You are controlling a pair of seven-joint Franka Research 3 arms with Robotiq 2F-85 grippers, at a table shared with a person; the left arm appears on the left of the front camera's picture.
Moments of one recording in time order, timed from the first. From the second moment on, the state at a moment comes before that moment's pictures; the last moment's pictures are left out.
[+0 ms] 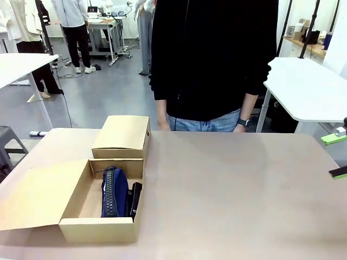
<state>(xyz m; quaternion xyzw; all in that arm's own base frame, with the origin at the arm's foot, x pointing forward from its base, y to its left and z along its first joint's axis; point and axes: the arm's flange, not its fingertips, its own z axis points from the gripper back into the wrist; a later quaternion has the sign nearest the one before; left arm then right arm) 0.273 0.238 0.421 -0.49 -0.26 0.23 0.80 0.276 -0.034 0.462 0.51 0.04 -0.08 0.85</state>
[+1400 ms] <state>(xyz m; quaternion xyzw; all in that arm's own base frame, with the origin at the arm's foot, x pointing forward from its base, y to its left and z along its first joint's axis) 0.302 0.189 0.460 -0.43 -0.44 -0.08 0.78 0.275 -0.033 0.464 0.51 0.04 -0.07 0.85</state>
